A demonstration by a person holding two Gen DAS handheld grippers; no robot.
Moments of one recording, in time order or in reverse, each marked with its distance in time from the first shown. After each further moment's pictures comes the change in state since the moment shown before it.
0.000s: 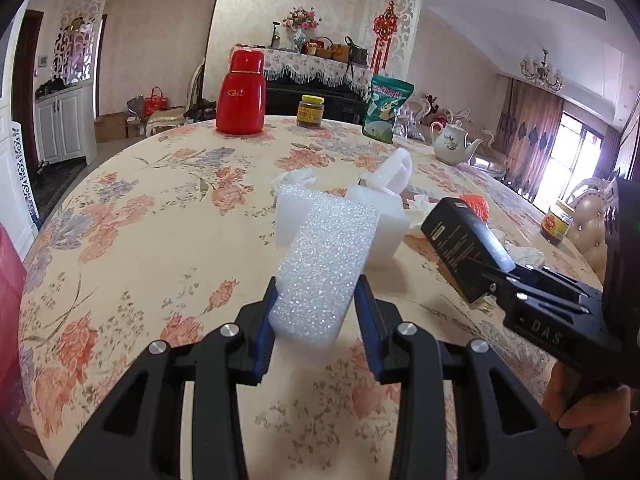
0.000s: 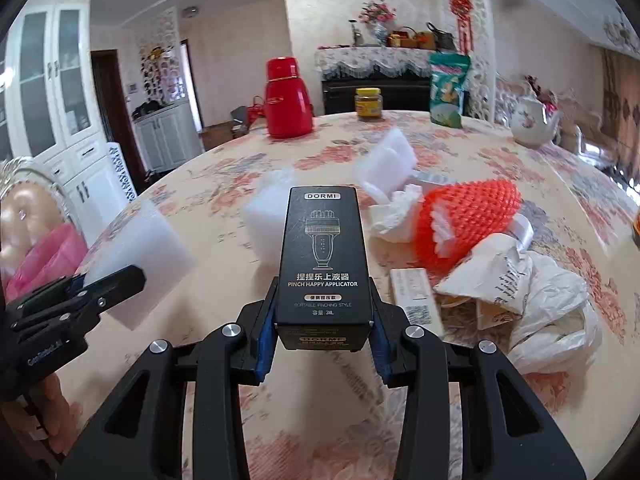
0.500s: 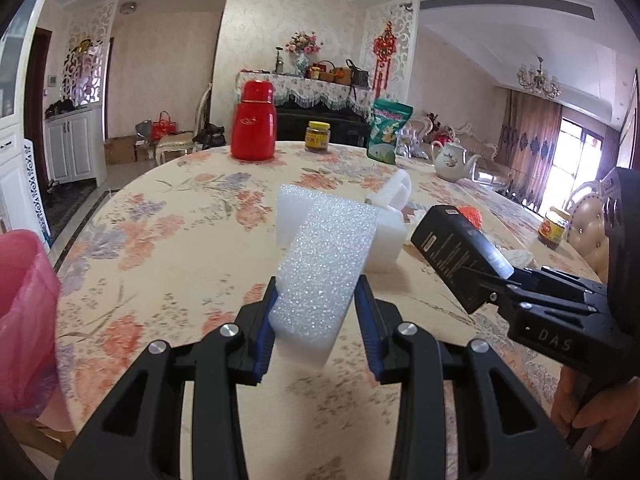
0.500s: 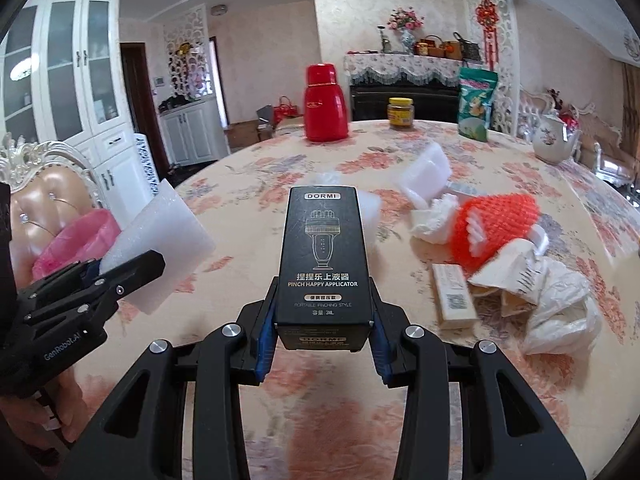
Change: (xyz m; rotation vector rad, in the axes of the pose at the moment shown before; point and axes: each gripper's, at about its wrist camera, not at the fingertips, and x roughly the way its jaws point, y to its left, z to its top) left arm -0.052 0.009 -0.014 0.026 -0.093 0.036; right arm -0.035 0.040 -0.002 -0.054 -0.011 0.082
